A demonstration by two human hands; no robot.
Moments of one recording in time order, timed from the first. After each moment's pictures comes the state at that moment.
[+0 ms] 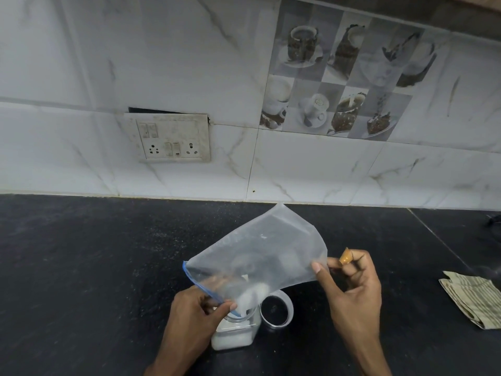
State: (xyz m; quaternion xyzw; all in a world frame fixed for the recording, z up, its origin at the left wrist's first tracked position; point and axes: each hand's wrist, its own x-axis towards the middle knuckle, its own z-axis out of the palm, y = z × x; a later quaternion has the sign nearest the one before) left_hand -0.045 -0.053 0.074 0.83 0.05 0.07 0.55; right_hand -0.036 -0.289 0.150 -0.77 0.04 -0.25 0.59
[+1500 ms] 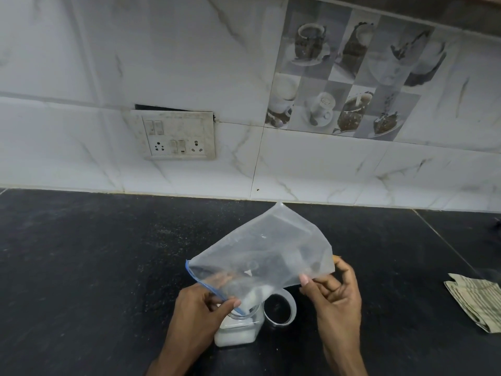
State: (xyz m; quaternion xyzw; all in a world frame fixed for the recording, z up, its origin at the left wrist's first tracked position) left_hand -0.042 -0.052 0.061 0.83 0.06 0.08 0.55; right_hand -0.040 -0.266 0.122 -0.65 0.08 -0.16 0.74
